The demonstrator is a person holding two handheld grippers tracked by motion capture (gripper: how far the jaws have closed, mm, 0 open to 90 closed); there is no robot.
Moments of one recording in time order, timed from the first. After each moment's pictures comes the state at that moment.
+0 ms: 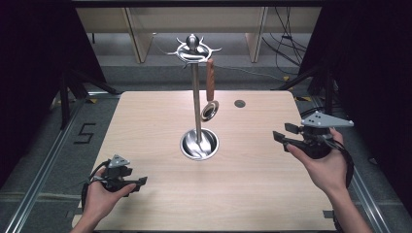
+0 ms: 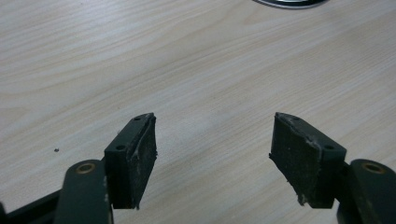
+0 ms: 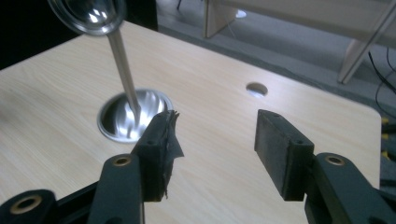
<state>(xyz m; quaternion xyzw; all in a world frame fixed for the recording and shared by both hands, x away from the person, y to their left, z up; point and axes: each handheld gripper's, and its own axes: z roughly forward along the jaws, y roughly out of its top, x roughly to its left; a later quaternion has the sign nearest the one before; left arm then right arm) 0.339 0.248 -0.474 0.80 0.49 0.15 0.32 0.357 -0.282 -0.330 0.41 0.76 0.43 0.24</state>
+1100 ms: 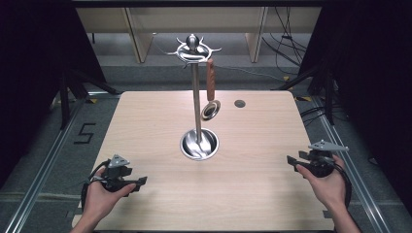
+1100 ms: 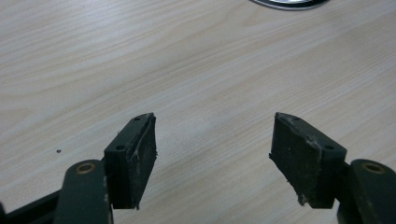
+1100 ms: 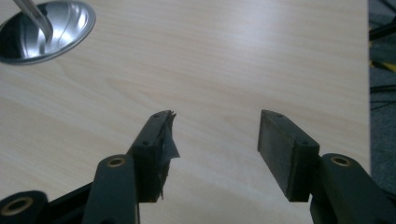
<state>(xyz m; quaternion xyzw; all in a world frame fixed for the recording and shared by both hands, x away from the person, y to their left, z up) 0.339 0.248 -0.472 0.80 0.48 0.15 0.33 0.366 -0.342 -0.446 0.52 0.75 0.36 0.20</state>
